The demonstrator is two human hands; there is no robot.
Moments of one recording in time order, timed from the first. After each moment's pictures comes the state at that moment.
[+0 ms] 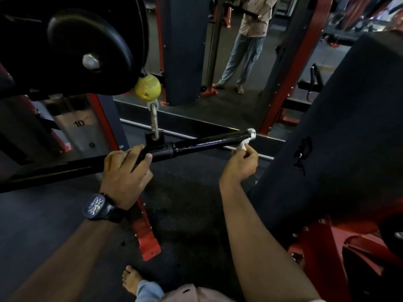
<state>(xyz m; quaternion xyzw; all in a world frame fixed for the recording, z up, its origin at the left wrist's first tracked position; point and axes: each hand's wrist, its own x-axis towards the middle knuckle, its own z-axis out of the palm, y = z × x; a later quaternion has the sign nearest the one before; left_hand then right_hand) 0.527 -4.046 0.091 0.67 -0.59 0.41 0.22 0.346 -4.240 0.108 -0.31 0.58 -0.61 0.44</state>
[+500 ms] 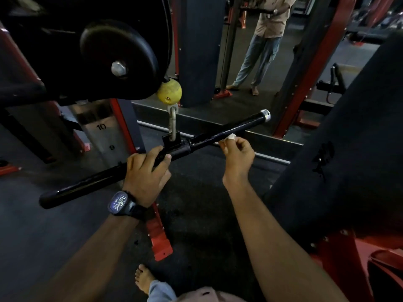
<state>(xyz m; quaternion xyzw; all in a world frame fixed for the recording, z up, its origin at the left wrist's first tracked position) 0.530 -4.057 0.088 0.68 -0.57 0.40 0.22 0.378 -4.223 0.128 -0.37 0.43 -0.53 0.63</state>
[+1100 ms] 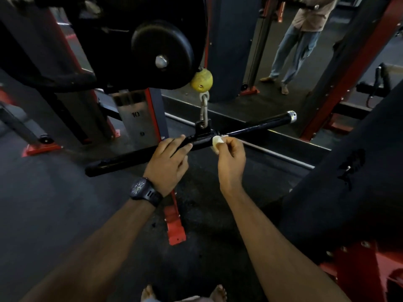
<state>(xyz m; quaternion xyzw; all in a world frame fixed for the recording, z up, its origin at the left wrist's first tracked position) 0.508 -4.037 0.118 0.73 -0.57 0.27 0.26 0.387 -4.155 0.129 -0.59 0.36 -0.43 0.58</state>
